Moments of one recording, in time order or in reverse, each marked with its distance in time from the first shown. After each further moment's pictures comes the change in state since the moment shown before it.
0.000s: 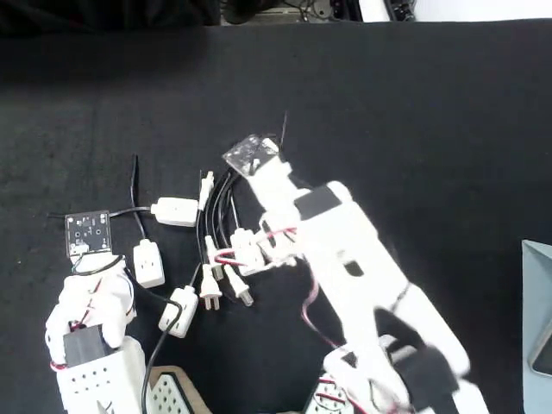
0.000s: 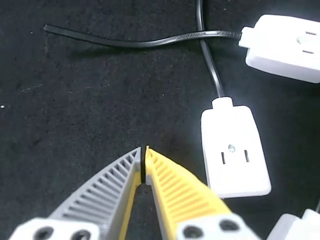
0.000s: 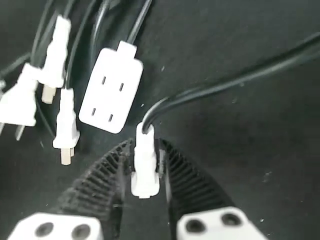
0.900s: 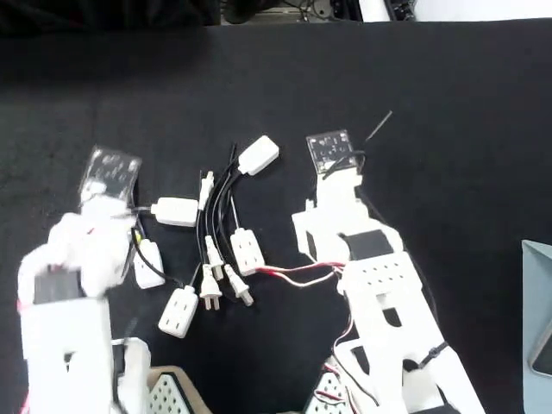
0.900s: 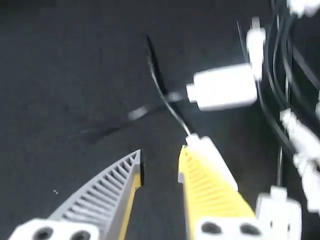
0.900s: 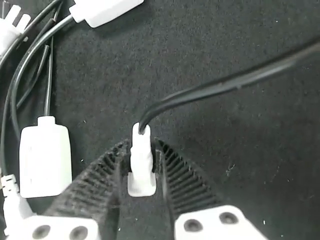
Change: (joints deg) left arm 8.9 42.8 -39.6 2.1 -16.0; right arm 12.9 -16.4 21.3 -22.2 -13.4
